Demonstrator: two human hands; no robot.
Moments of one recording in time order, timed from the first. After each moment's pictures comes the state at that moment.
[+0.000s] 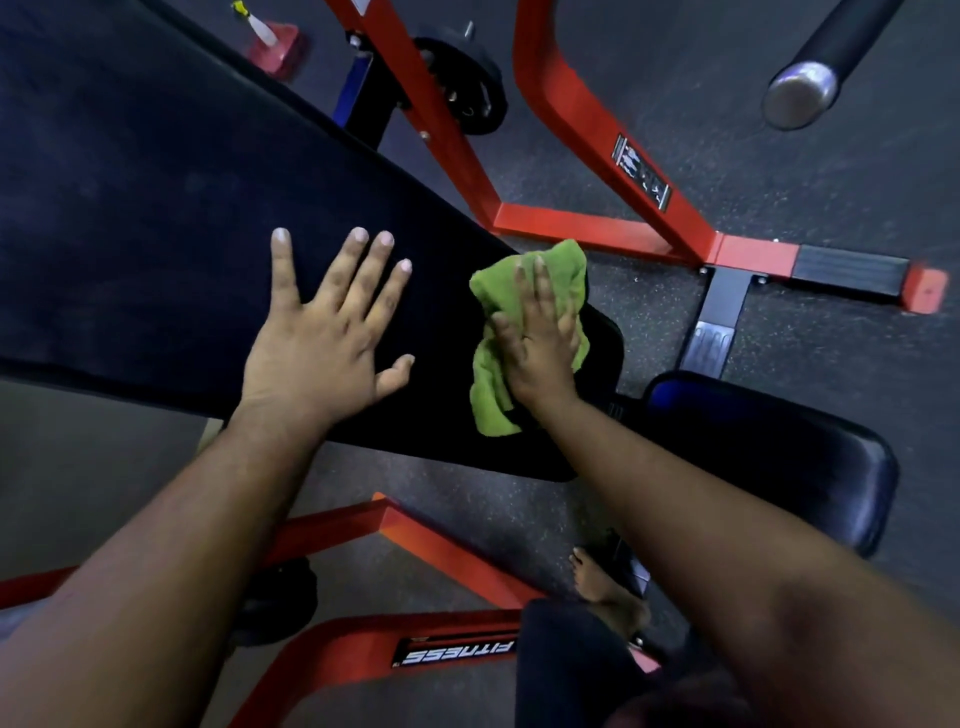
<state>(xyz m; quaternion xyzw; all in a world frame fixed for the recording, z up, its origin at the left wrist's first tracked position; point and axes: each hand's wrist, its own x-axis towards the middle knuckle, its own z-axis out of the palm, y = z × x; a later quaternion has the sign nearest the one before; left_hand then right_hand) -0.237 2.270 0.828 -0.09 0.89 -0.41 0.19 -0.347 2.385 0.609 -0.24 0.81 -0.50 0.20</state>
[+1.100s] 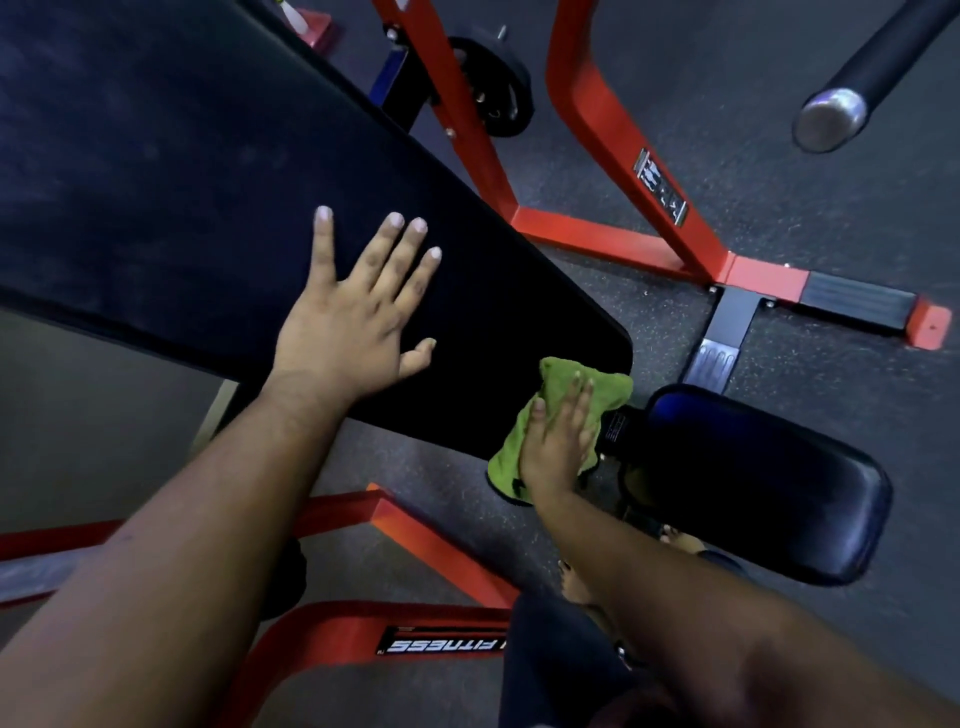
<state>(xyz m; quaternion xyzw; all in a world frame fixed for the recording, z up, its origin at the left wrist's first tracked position) -0.230 2.264 0.823 -0.08 0.89 -0.41 0.17 -0.245 2.432 0.565 -0.03 0.82 -0.48 0.30</state>
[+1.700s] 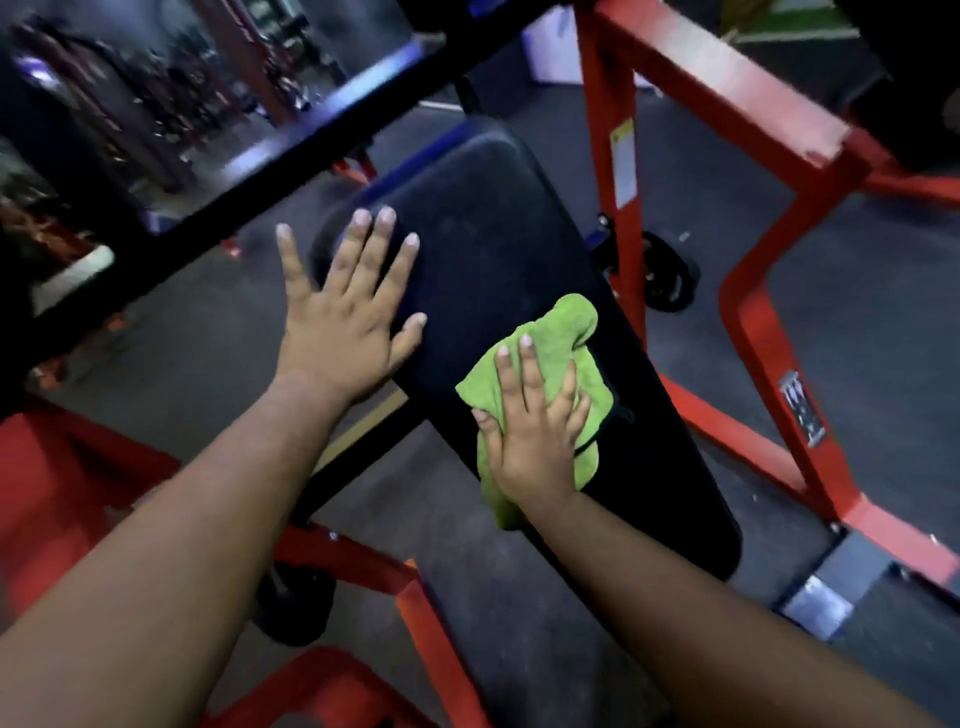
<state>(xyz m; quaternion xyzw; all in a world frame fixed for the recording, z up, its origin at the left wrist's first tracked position) -0.127 2.203 0.984 -0.36 0.85 -0.37 -0.05 -0.255 2.310 0.797 -0.54 0.73 -0.42 0.06</state>
